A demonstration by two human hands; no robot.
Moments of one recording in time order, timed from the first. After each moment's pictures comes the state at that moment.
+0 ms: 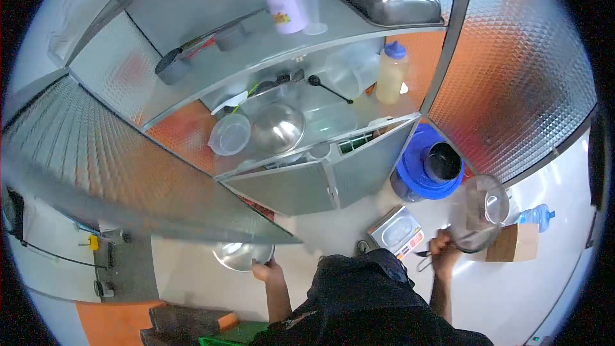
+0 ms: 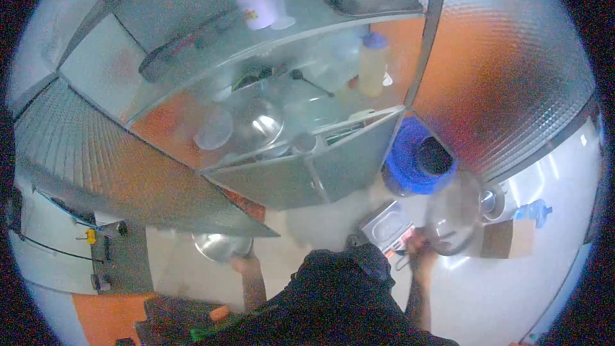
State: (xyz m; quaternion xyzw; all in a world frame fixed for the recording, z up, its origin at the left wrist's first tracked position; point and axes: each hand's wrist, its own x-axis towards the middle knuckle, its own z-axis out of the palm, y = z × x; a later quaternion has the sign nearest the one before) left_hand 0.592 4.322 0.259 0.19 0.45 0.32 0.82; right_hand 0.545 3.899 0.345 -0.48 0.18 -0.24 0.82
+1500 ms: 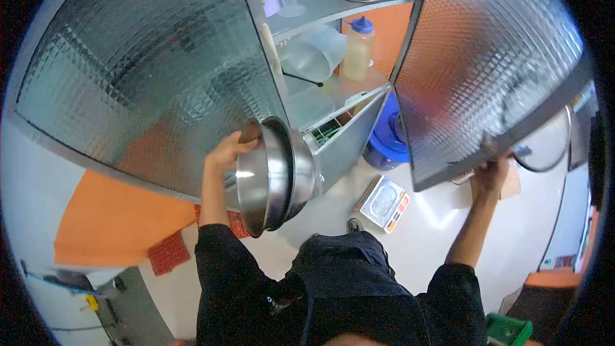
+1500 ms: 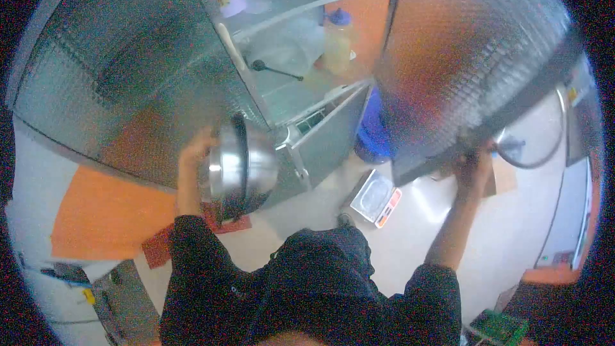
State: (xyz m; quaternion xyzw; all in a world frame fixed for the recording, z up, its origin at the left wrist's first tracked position) left_hand 0.885 4.359 0.477 0.77 -0.18 -0.32 0.52; right_hand 0.582 3.866 0.470 -0.47 0.14 -0.44 0.76
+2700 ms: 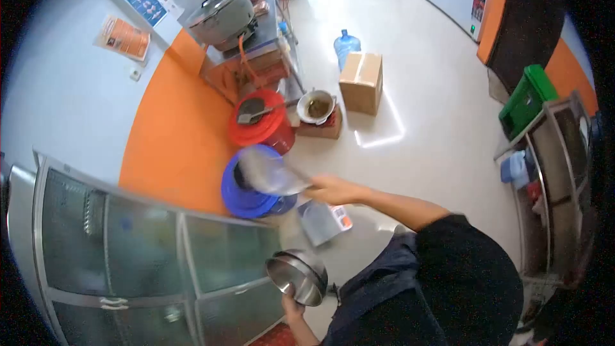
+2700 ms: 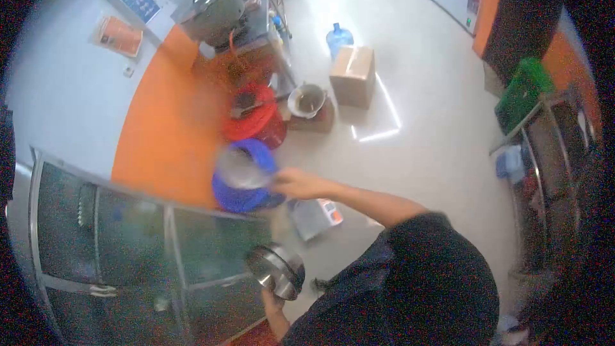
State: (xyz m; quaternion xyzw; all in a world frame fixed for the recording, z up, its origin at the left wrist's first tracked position) left_hand 0.523 4.147 0.191 0.50 0.09 -0.54 0.67; right_hand 0.325 3.797 0.415 -0.77 0.23 -0.20 0.56
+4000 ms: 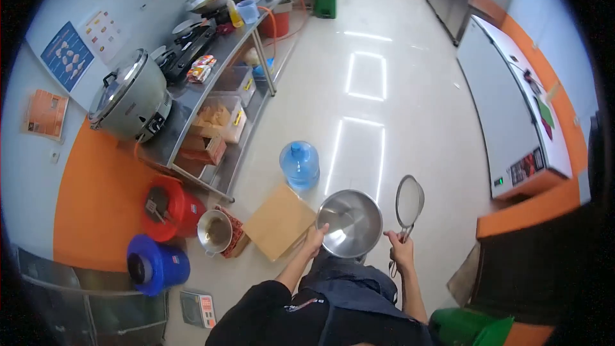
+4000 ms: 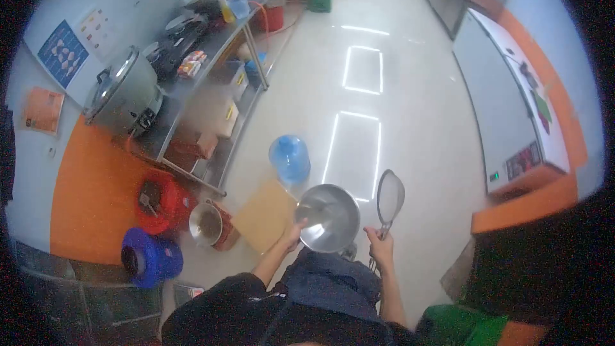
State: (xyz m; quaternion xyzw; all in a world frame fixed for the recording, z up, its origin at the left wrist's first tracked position) left_hand -0.029 2.785 0.225 0.59 -0.15 -0.56 0.56; right_hand -0.277 2.735 0.305 -0.37 0.62 -0.36 0.60
